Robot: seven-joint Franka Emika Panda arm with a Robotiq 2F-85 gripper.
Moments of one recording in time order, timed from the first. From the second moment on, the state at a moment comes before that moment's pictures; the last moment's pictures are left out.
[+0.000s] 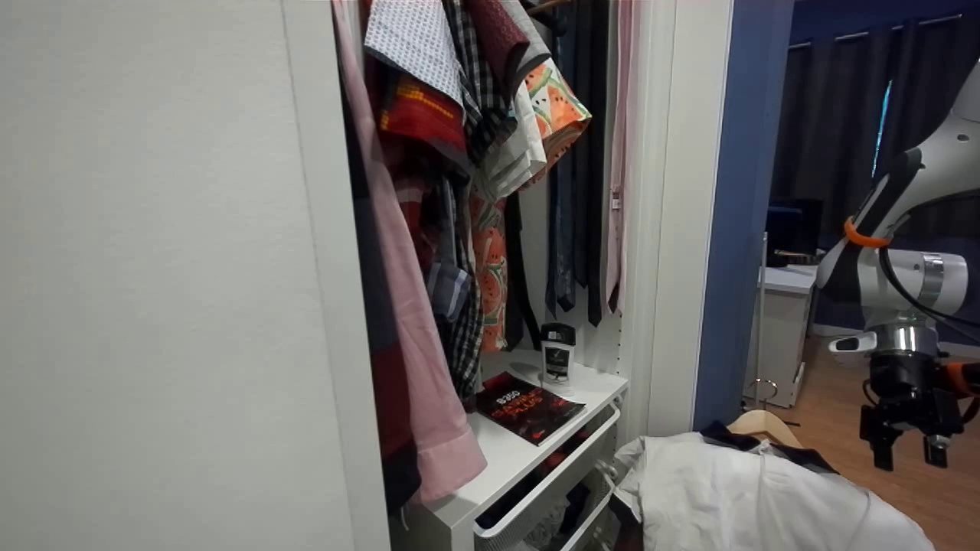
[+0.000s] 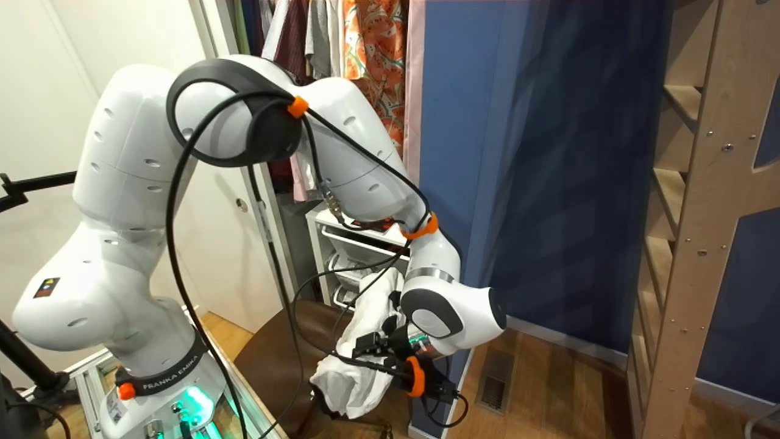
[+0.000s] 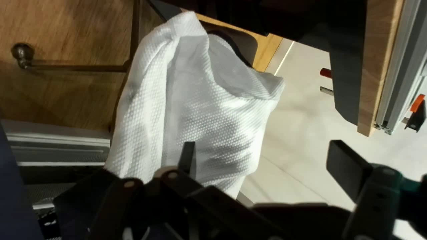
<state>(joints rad) -0.59 0.61 -0.17 -2.10 0.34 1.93 -1.83</state>
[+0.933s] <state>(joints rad) -0.63 0.66 -0.15 -2.08 0.45 2.01 -1.90</state>
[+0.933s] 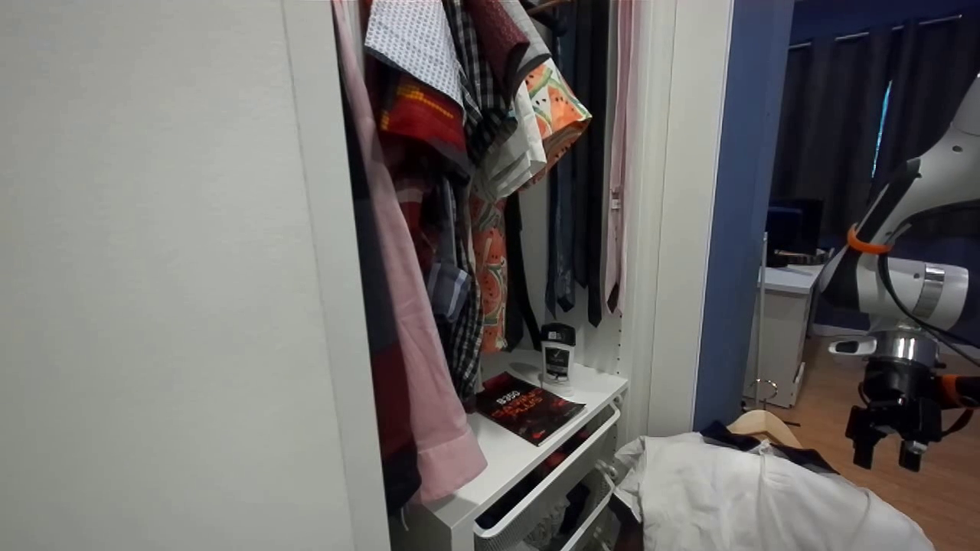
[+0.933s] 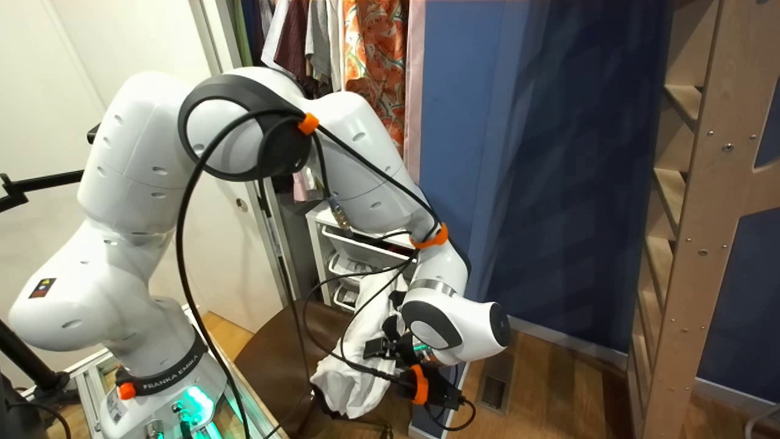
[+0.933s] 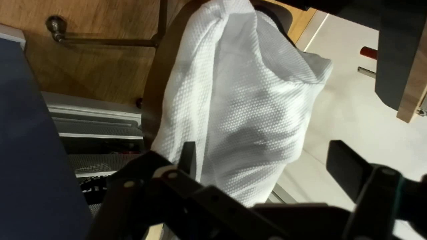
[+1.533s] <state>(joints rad) -0.64 0.70 -0.13 -2.06 0.46 2.06 -1.90</state>
